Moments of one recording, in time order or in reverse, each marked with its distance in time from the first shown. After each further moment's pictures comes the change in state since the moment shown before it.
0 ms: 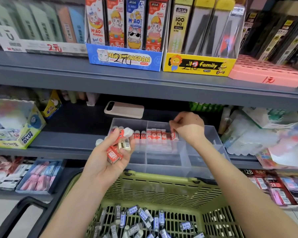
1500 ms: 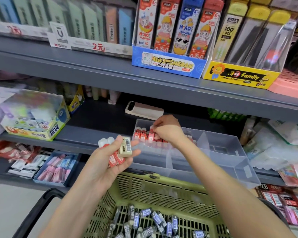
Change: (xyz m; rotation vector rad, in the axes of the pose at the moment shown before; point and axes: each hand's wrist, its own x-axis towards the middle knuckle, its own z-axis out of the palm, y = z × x) left_hand -0.014 0.045 -0.041 0.330 0.087 0.115; right_hand -0.013 -0.108 0.045 0.322 -0.435 0.013
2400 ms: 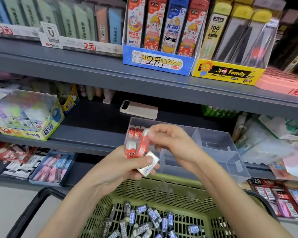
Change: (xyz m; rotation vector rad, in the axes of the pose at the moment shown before) left_hand -0.018 -0.009 0.025 0.586 -0.379 -0.038; right_hand -0.093 0.005 -0.033 0.666 -0.340 -0.274
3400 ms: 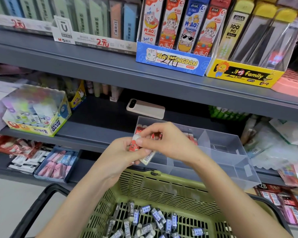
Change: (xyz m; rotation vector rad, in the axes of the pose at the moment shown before) left_hand 0.011 -0.005 -0.022 0.106 0.197 0.117; right_hand 0.018 -0.012 0.025 -0.600 -0.017 -0.079
